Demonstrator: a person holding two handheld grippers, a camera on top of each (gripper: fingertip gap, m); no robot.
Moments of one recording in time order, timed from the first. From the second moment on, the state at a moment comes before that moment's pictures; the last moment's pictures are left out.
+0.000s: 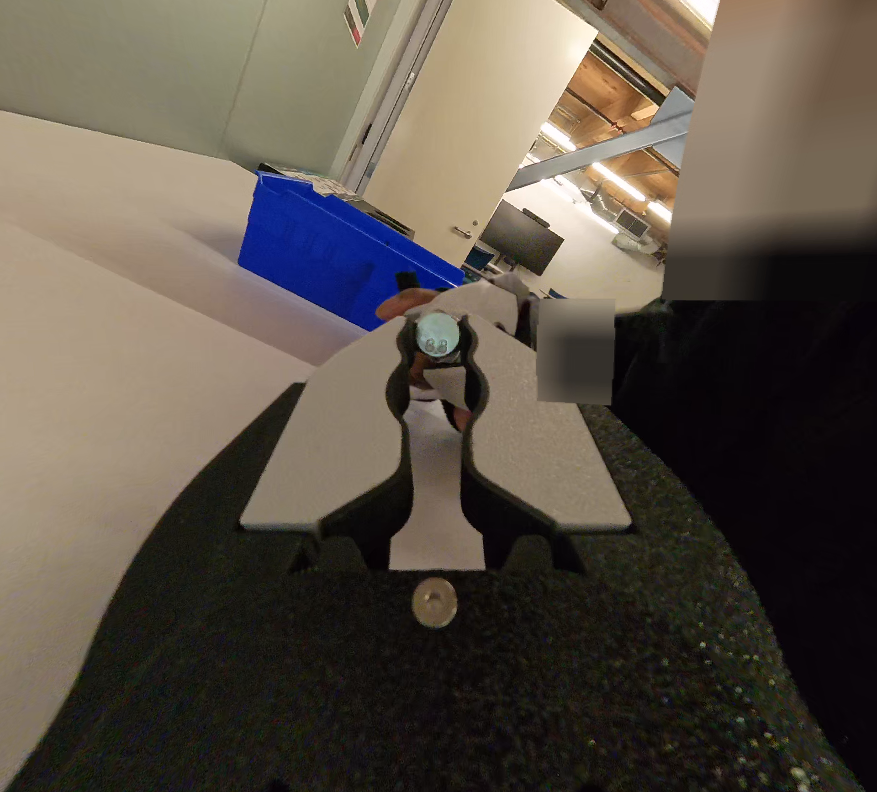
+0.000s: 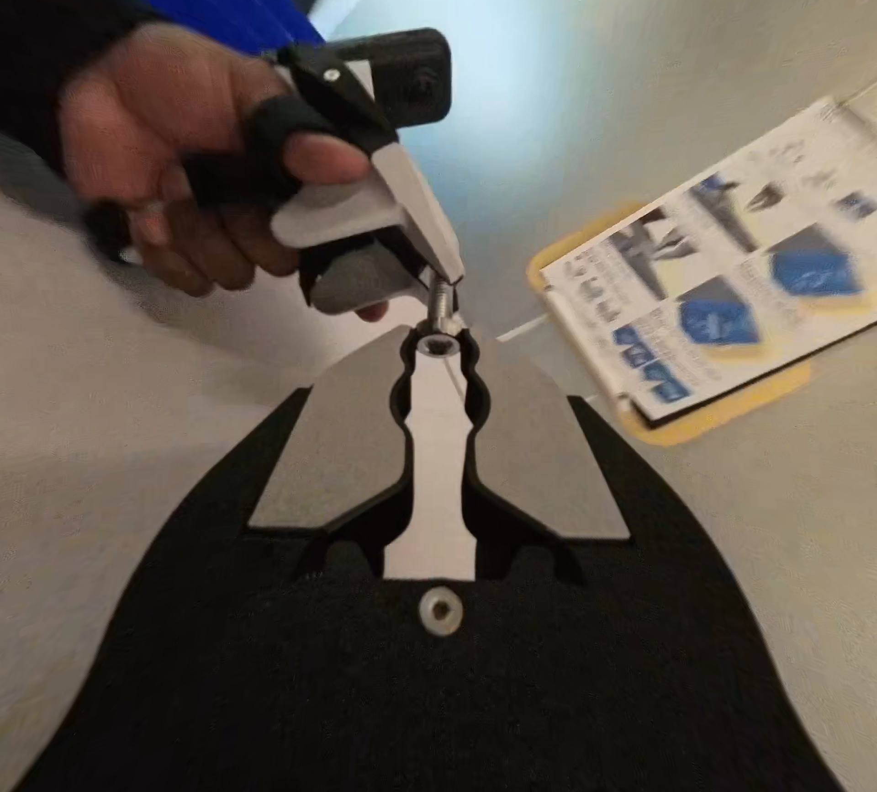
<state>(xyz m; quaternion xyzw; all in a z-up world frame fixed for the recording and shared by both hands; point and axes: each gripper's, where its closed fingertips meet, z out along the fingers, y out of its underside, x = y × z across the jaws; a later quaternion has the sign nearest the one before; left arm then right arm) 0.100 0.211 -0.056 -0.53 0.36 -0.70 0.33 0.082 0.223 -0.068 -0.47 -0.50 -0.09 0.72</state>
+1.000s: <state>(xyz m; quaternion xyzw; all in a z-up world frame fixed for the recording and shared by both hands) 0.099 0.205 -0.054 -0.52 0.37 -0.70 0.33 0.074 0.218 -0.069 -0.56 -0.43 0.17 0.68</state>
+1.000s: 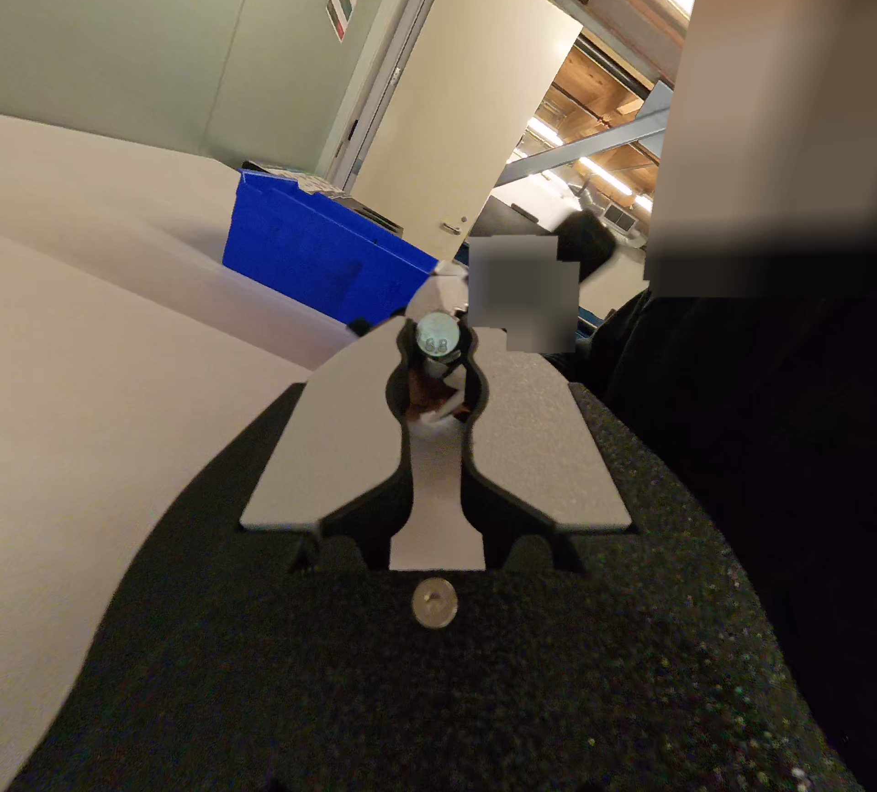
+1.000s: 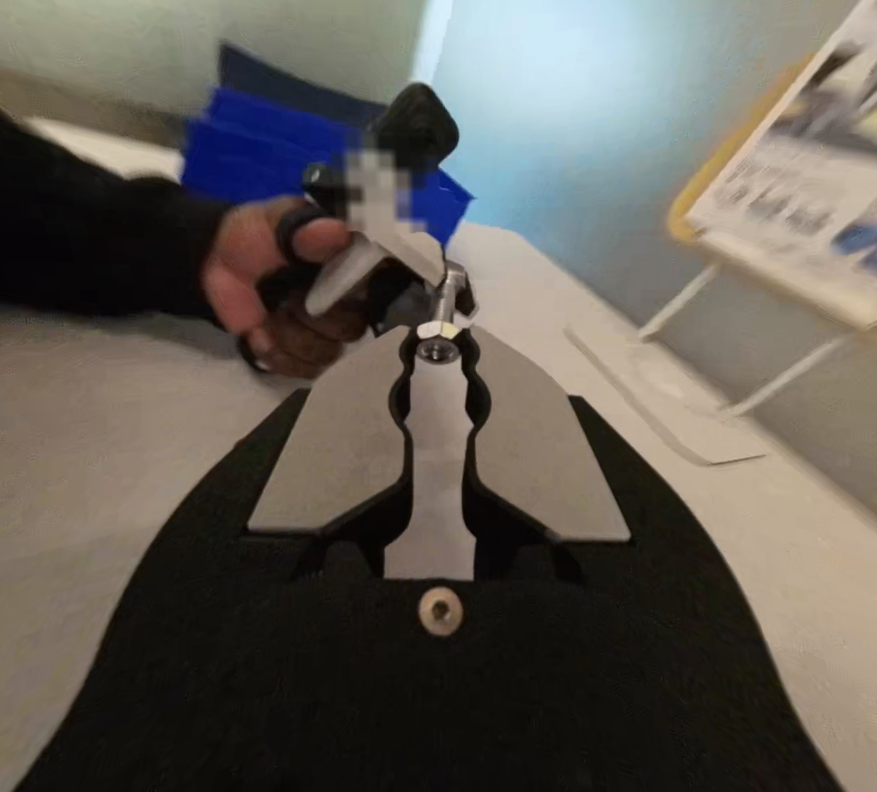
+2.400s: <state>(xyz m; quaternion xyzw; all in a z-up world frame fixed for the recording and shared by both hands) 0.098 0.210 -0.056 -0.53 0.35 -0.71 0.32 0.080 0.218 -0.064 -0.59 -0.39 0.26 0.66</state>
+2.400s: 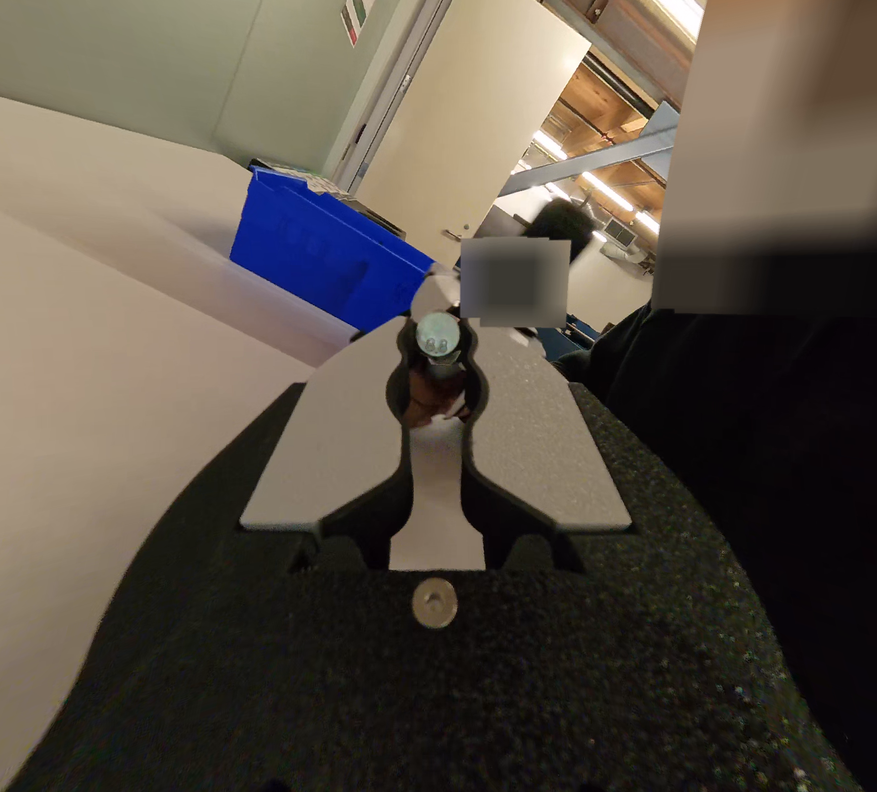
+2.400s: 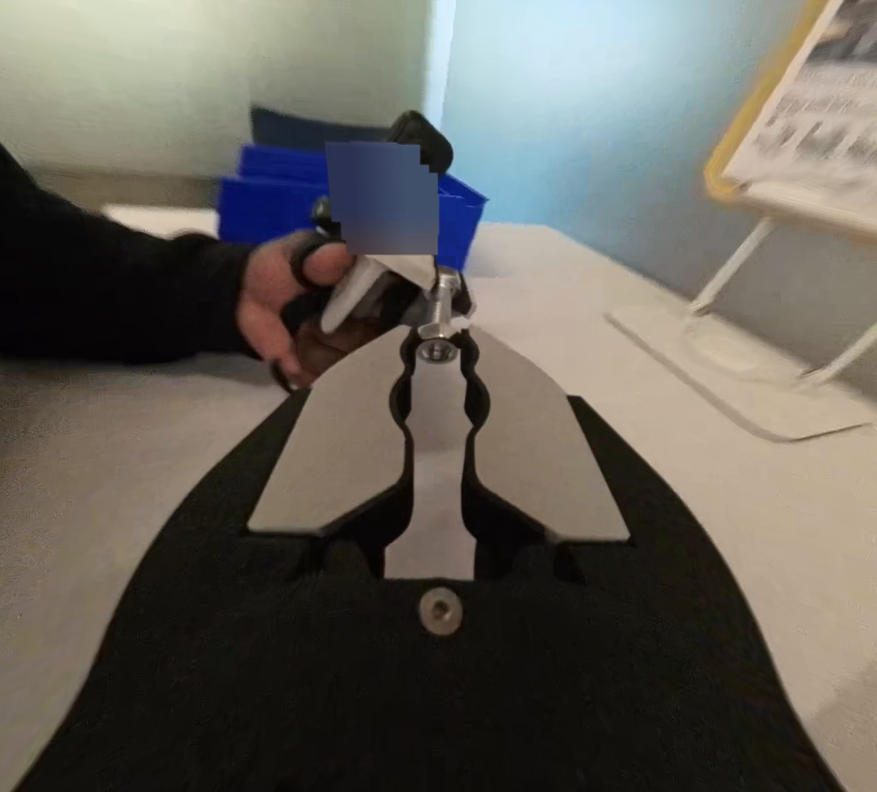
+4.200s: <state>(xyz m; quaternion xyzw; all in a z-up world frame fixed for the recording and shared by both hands) 0.097 0.213 -0.058 -0.55 0.22 -0.79 0.16 0.078 0.218 -0.068 -0.38 -0.55 -0.26 0.70</state>
